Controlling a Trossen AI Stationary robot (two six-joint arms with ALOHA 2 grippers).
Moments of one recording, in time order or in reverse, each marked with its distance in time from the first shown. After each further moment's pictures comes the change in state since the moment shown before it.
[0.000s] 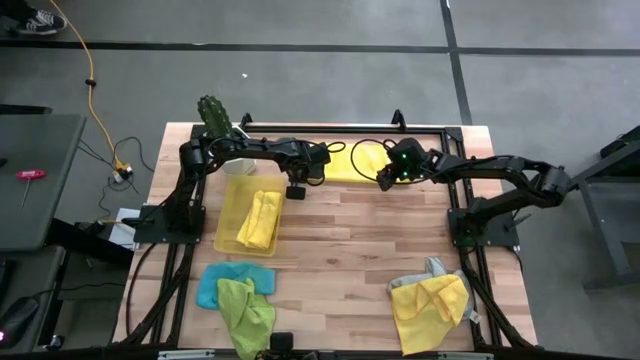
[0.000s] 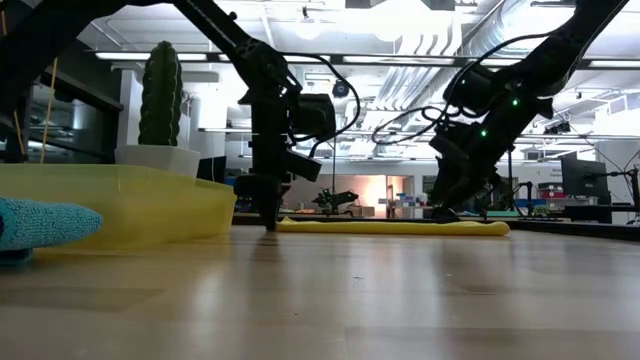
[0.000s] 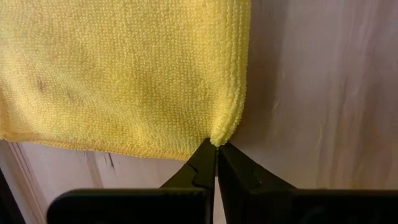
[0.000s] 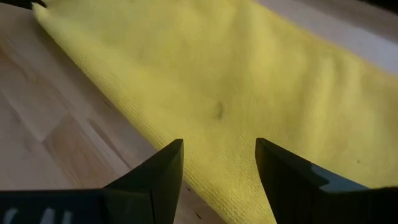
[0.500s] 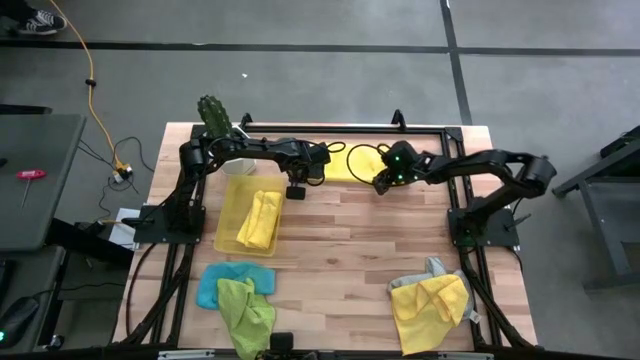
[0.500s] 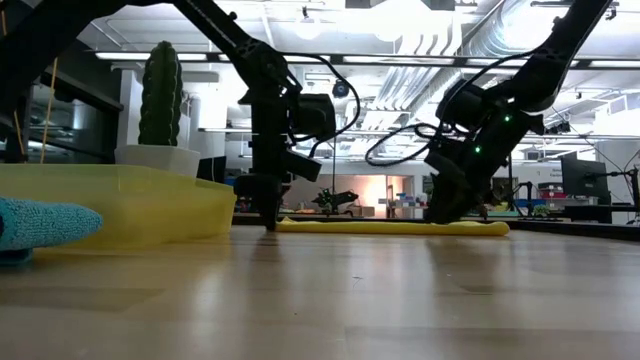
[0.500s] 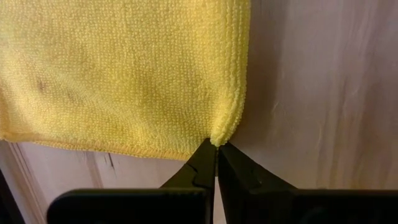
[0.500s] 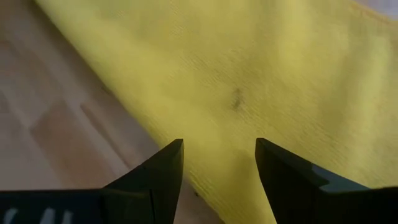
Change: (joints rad) left arm 0.000 0.000 0.000 0.000 0.002 0.000; right arm 0.000 0.125 0.000 0.093 -0.064 -0.022
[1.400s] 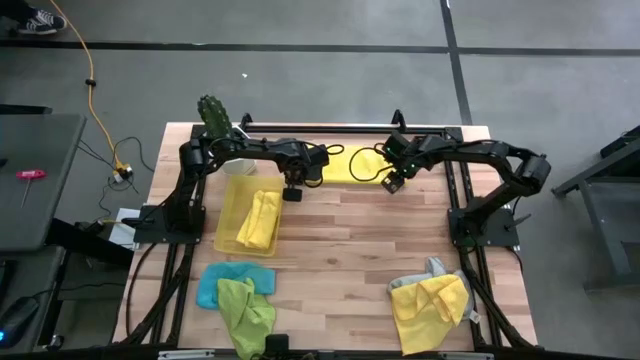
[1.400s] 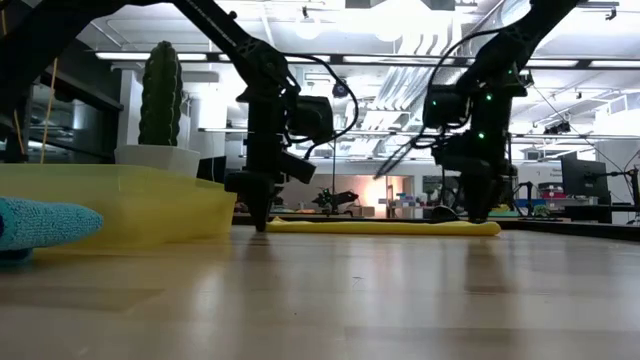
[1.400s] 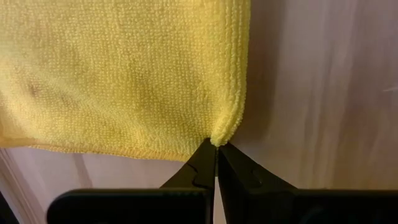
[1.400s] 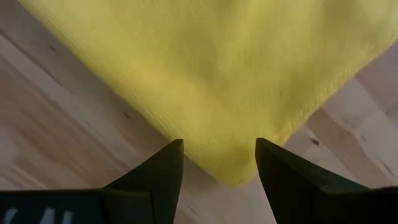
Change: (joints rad) left arm 0.000 0.000 0.000 -0.075 -0.003 -0.017; right arm -0.028 0.042 0.292 -0.746 0.139 -0.138
